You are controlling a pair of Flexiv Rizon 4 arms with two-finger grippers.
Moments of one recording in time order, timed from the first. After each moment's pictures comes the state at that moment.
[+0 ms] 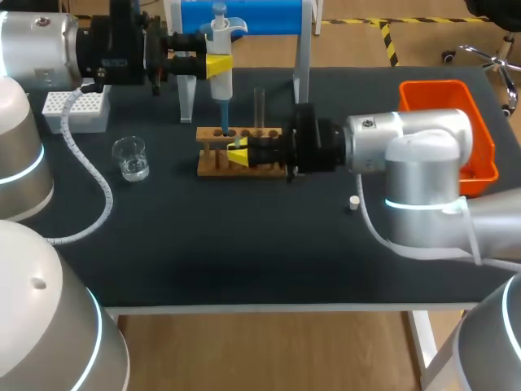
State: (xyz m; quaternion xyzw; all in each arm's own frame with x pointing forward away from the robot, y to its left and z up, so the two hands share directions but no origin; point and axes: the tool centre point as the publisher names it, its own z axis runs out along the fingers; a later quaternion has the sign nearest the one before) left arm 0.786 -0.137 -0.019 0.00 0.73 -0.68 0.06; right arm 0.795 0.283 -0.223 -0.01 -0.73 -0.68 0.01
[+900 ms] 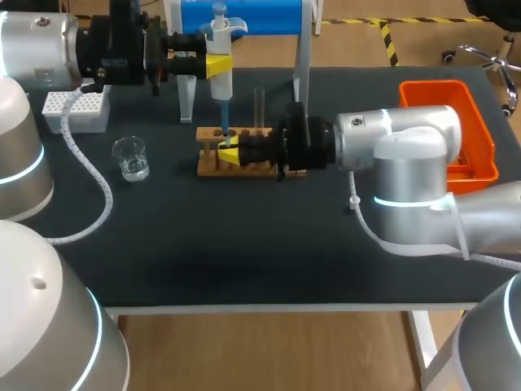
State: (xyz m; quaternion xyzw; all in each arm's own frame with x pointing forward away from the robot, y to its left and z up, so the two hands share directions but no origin) left arm 0.786 -0.137 -0.019 0.00 0.73 -0.68 0.06; right arm 0.801 0.297 -0.226 0.01 -0.73 -0.68 0.00
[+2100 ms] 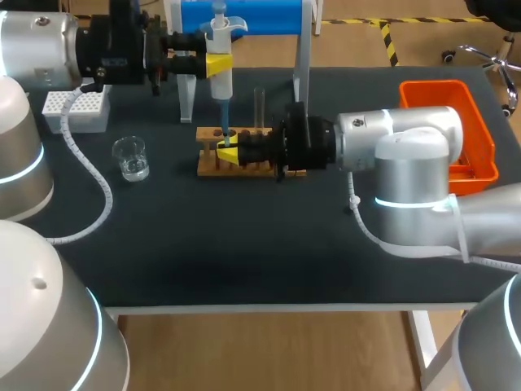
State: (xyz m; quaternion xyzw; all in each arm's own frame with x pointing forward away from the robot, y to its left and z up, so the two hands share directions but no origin) left arm 0.786 -0.137 -0.018 0.00 0.73 -0.68 0.06; right arm 0.795 0.298 -0.218 0.02 -0.73 -0.68 -0.01
